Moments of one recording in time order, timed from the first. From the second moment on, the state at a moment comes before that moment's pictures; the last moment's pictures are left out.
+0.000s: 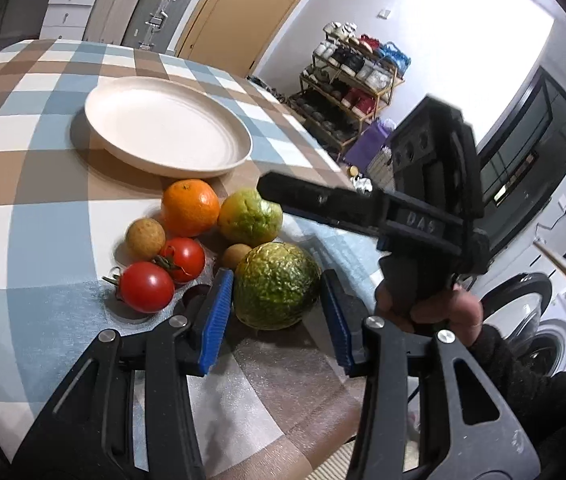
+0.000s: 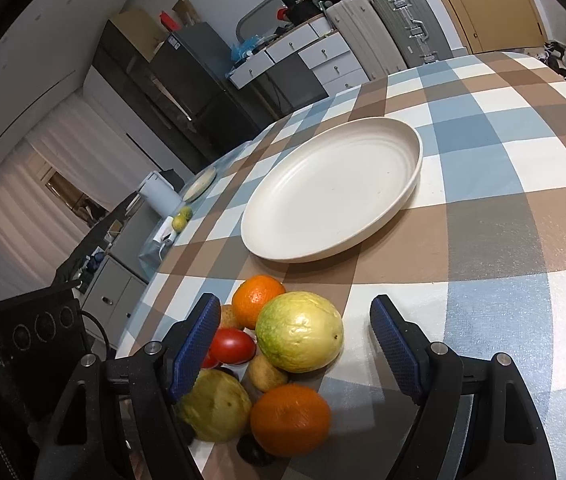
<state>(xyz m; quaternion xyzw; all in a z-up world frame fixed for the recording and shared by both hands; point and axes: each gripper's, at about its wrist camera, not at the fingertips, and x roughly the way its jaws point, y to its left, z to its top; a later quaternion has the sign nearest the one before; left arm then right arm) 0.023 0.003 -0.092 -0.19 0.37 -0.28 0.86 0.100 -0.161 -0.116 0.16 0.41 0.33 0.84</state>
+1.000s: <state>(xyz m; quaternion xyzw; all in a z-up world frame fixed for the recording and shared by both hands) 0.072 0.140 0.023 -0.23 0.25 -0.22 0.91 0.106 -0.154 -0.123 0.15 0.44 0.32 0.83</state>
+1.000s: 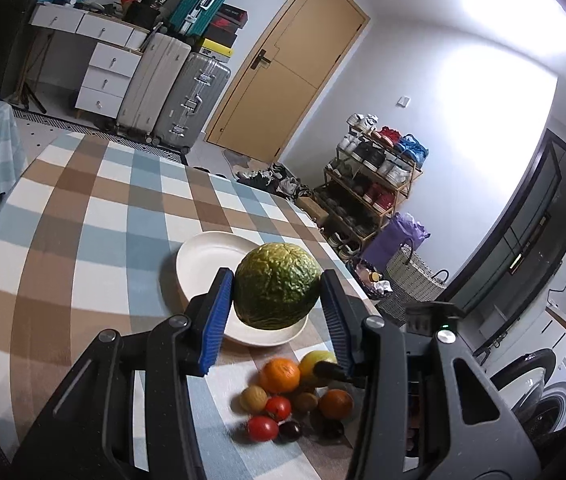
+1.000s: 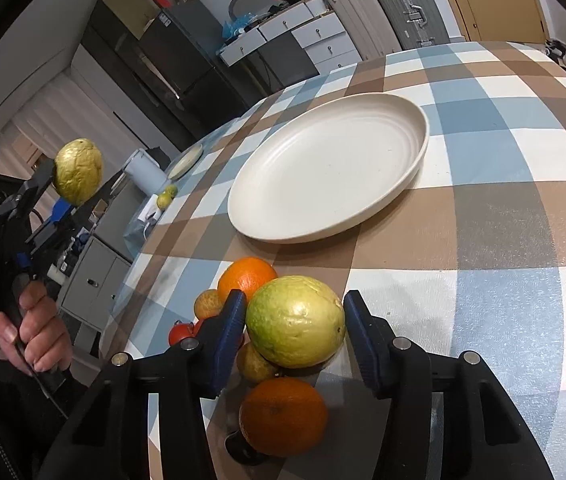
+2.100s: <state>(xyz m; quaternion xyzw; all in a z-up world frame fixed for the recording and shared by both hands) 0.296 0.060 -0.074 -0.16 0.36 -0.23 0.89 0.299 -0.145 -0.094 0.20 0.42 0.32 0.82</state>
